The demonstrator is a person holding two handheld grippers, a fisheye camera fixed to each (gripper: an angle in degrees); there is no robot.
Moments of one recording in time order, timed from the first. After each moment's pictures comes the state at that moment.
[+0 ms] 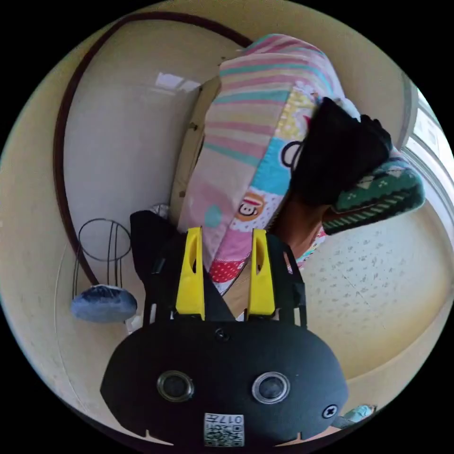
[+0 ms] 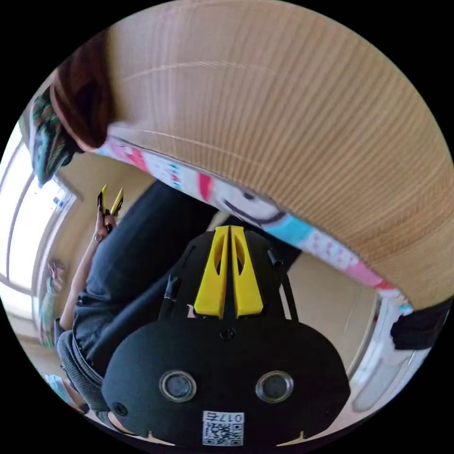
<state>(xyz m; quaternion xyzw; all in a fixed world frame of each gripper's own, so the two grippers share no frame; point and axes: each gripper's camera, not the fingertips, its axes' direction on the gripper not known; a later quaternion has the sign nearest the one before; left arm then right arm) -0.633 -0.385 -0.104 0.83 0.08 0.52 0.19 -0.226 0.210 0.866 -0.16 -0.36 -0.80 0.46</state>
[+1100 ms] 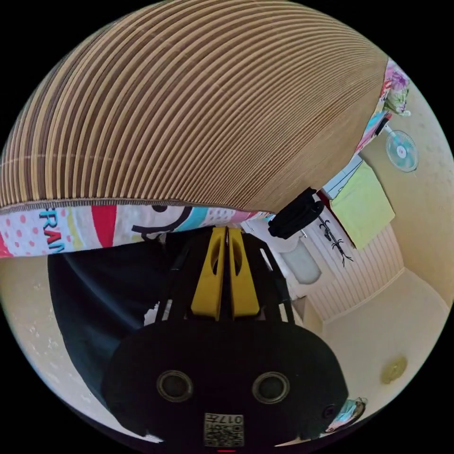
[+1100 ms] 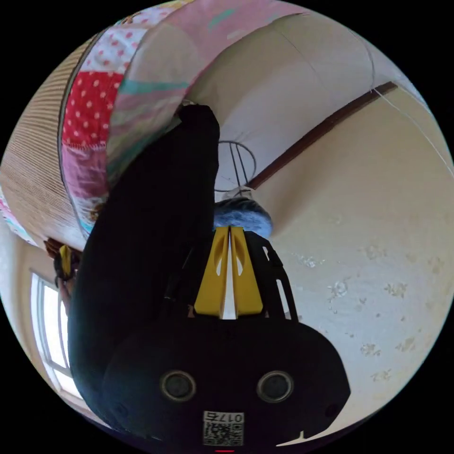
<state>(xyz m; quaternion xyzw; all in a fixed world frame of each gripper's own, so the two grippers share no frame) -0.162 -0.605 -0.031 0.78 -0.45 0.19 0.41 0.016 0.257 1.126 -0.44 -0.52 -0.41 0.61</state>
